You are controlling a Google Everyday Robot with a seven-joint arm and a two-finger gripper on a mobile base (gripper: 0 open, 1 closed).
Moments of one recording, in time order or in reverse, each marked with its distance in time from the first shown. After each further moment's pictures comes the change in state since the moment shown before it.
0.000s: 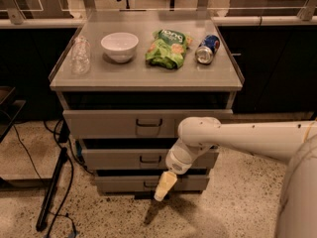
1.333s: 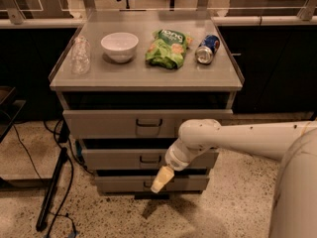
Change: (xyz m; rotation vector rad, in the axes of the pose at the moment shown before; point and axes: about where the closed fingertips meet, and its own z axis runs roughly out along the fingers) arm -0.007 -0.032 0.007 0.099 -0.065 0.086
